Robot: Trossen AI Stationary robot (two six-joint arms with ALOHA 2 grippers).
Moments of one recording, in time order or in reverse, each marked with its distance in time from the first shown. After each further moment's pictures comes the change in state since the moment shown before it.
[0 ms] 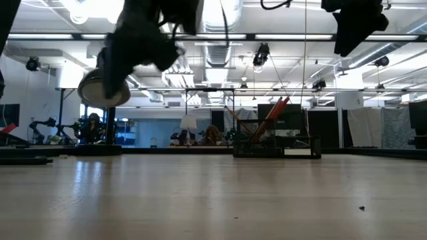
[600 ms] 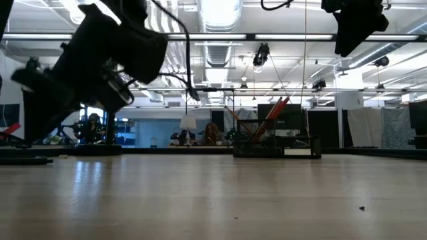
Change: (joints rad) left arm -0.149 0.000 -0.382 0.076 -0.047 0.128; right arm 0.000 0.000 0.000 0.004 -0.019 -0.005
